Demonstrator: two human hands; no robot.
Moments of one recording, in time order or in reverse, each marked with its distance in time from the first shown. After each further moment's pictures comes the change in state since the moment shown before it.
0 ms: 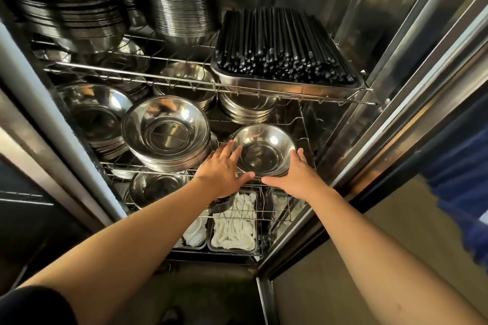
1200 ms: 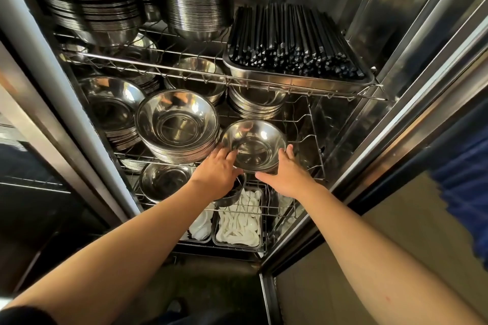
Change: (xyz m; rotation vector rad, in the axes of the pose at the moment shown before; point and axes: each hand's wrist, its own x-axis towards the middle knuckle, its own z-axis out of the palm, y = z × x) left_hand -0.035 -0.011 -0.003 -0.130 0.120 0.016; right_hand -0.005 -0.025 0.024 -0.119 -0.054 -0.098
